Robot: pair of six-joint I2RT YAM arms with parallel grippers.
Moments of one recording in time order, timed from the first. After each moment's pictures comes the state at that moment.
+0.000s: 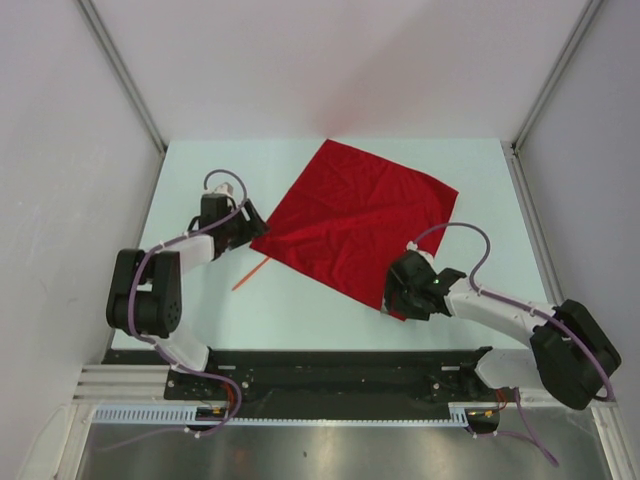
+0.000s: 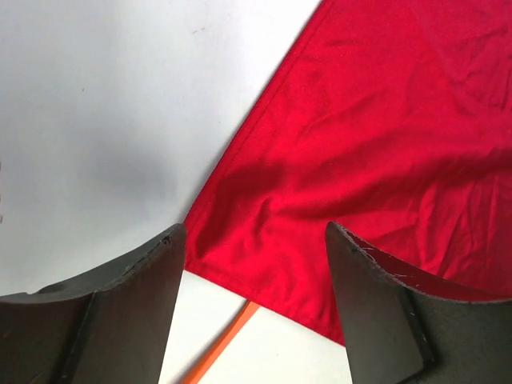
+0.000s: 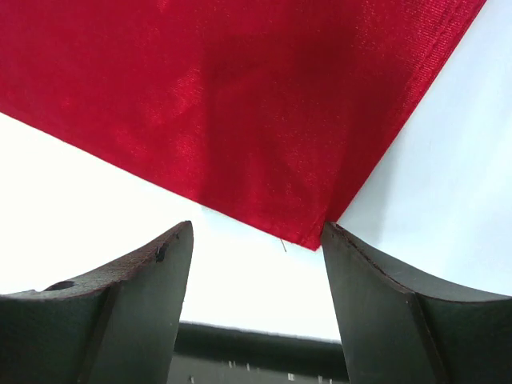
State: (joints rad) left arm -0.08 1.65 0.82 0.09 0.21 -0.51; right arm 0.69 1.27 0.62 -0.47 0.10 0.84
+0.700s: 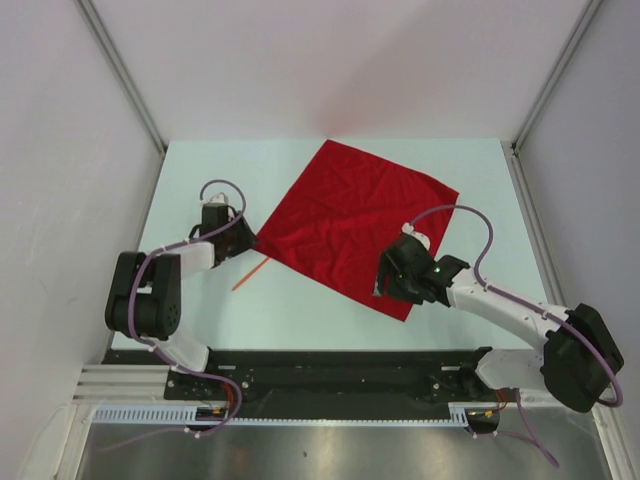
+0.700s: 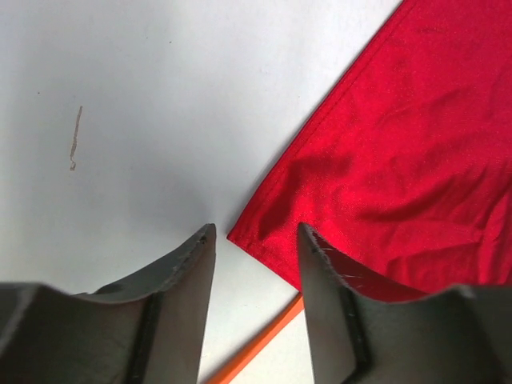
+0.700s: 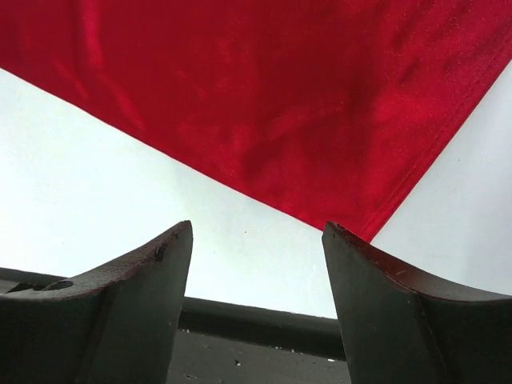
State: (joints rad) left arm -0.08 1.62 0.73 0.10 0.08 -0.53; right arm 0.73 1.23 0.77 -0.57 0.14 0.86
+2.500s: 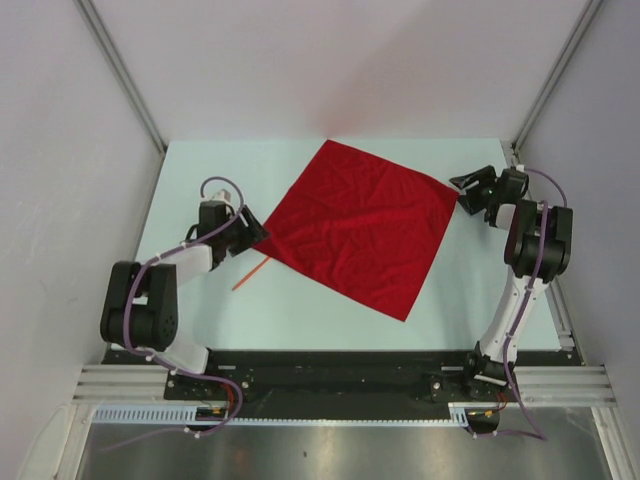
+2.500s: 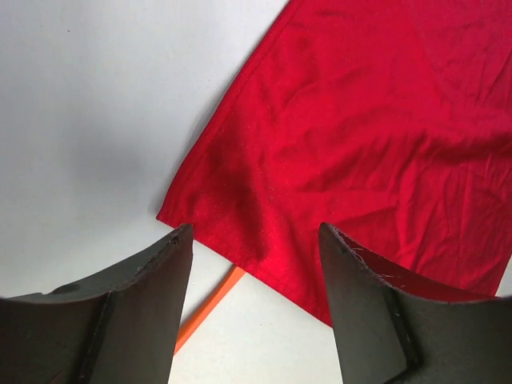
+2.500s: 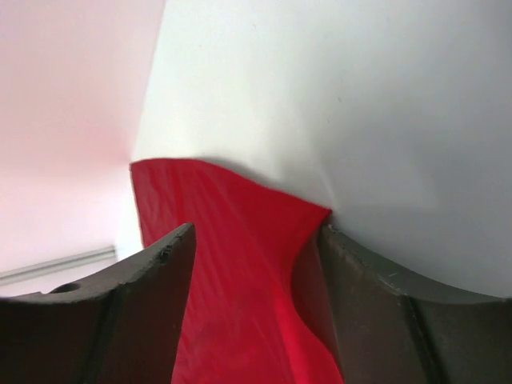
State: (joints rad) left arm -0.09 1.56 0.72 0.12 0.23 -0.59; right arm -0.26 2.17 1.27 0.38 -0.43 0.94
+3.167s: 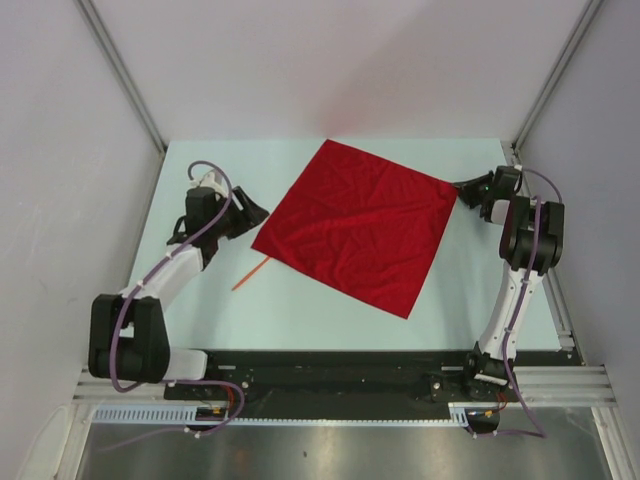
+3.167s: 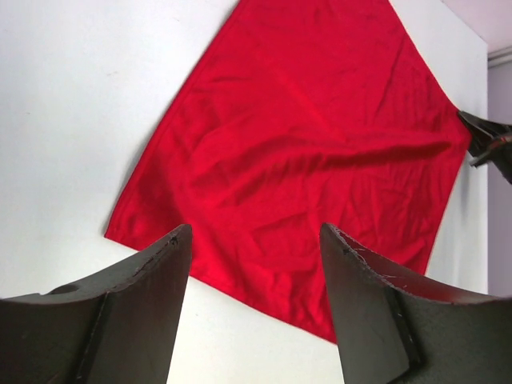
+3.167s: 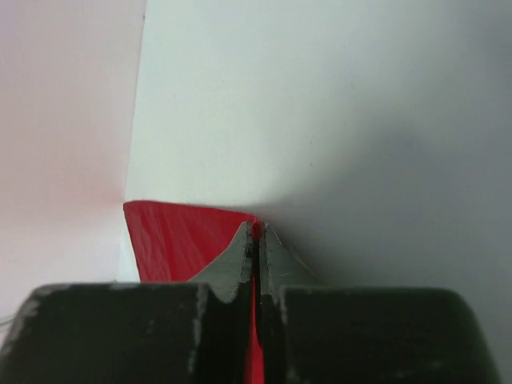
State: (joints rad) left arm -0.10 1.36 0.79 0.03 0.26 -0.60; right arm -0.24 2.29 1.39 0.39 -0.36 1.03
